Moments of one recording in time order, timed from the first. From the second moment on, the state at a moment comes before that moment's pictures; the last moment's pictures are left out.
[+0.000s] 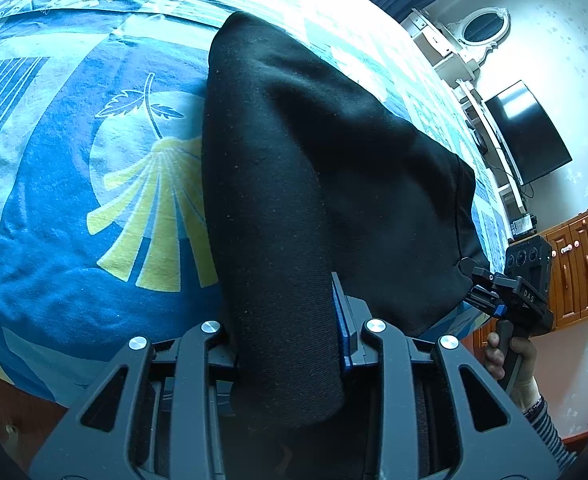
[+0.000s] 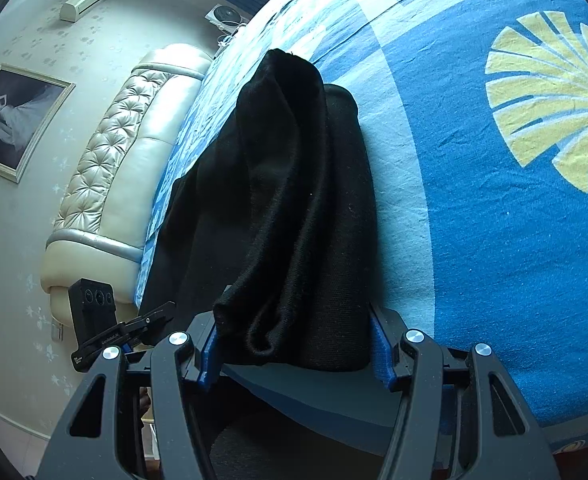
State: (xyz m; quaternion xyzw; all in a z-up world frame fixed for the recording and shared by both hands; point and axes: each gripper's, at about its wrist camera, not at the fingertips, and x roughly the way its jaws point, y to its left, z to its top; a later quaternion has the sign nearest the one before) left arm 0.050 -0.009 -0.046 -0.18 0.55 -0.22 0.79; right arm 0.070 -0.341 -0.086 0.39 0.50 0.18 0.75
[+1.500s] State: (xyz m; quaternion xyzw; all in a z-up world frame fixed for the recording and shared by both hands) left arm 0.180 0.013 -0.069 -0.23 0.54 -0.24 0.78; right arm 0.221 -0.362 -0.090 0.42 0.46 0.22 0.75
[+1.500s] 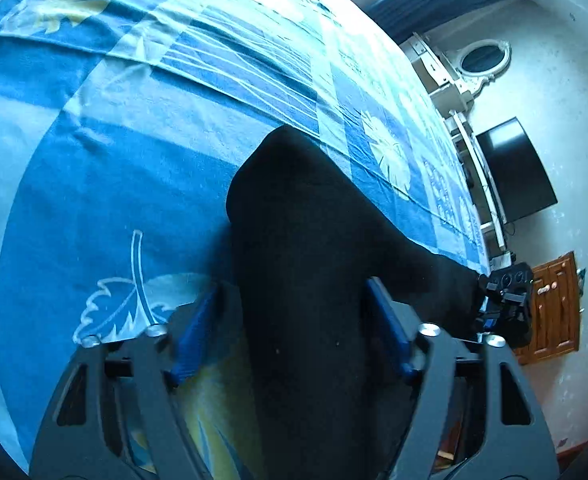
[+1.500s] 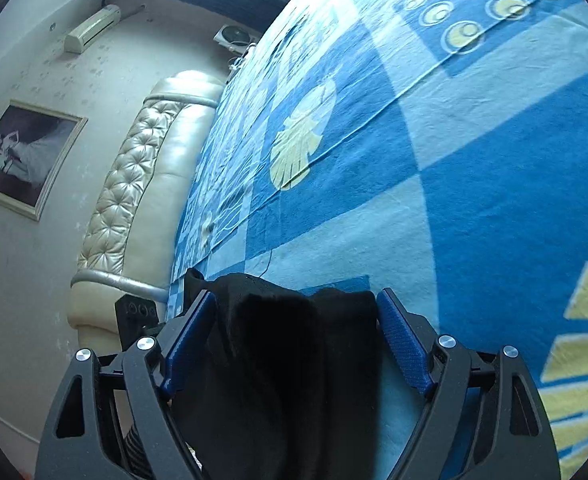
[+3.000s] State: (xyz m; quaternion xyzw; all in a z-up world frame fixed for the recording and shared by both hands) left arm 0.246 -0.006 -0.043 -0.07 0.50 -0.15 0.85; right arm 0.270 -0.359 -0.108 0.42 0.41 0.21 0.78
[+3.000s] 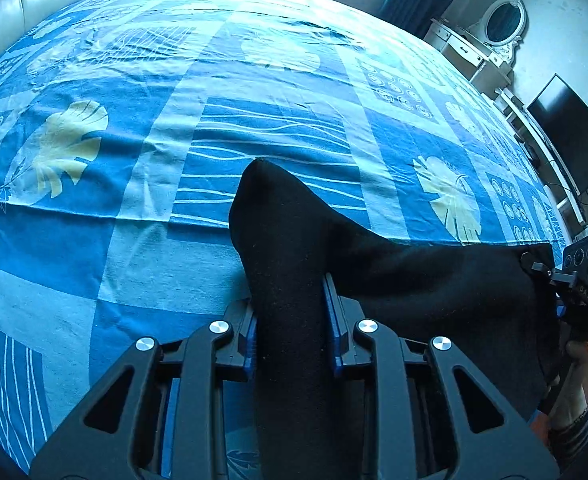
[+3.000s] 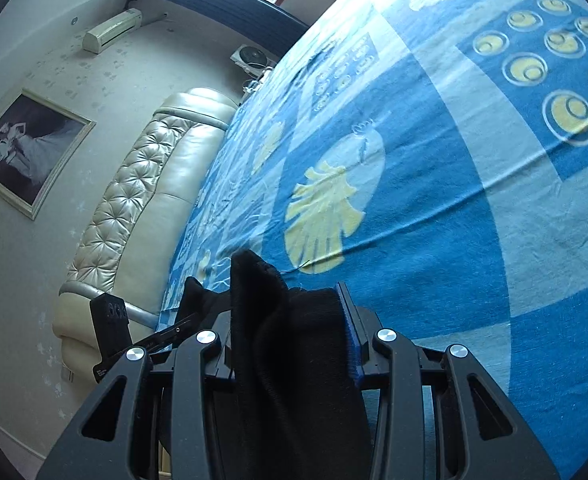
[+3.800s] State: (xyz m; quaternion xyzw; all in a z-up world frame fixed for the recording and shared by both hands) left arm 0.250 0.010 -0.066 -0.14 0.51 -0.18 0.83; right arm 0.272 -0.365 -0.124 0.46 0.44 0.20 0.75
